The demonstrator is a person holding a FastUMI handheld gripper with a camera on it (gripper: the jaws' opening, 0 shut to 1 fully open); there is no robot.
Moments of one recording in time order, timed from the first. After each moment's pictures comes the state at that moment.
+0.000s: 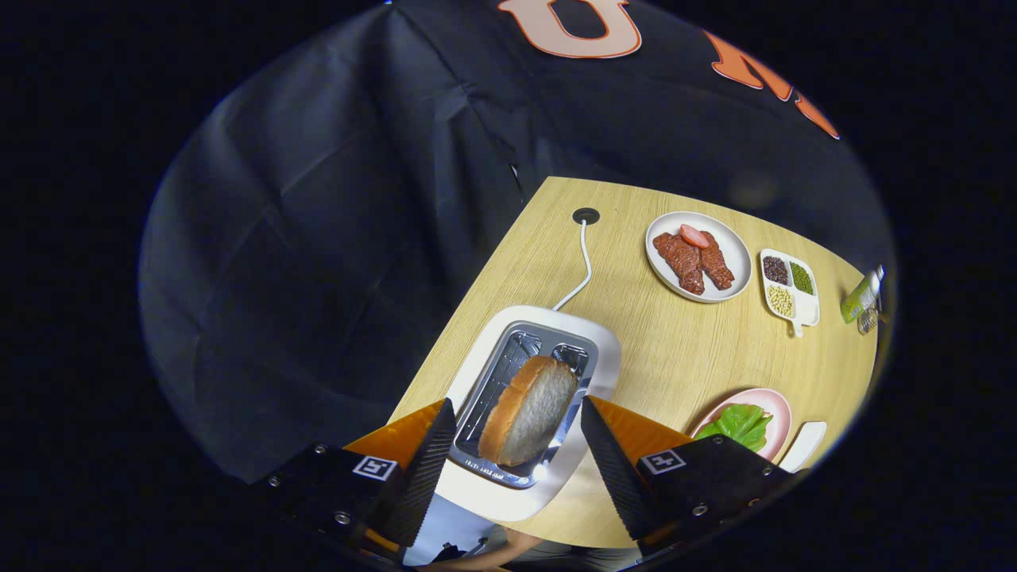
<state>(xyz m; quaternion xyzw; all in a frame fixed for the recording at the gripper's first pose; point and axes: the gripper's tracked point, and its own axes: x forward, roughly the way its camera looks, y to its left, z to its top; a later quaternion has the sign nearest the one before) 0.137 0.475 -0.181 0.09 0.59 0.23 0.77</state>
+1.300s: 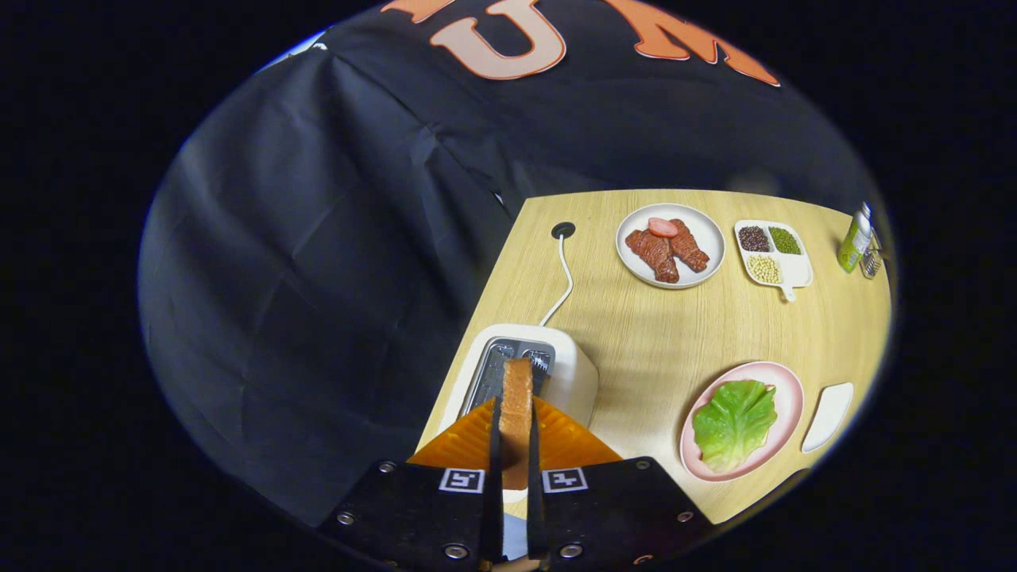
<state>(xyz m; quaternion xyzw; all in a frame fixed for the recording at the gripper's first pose) 0.142 0.412 -0.136 0.21 0.55 0.22 0.77</state>
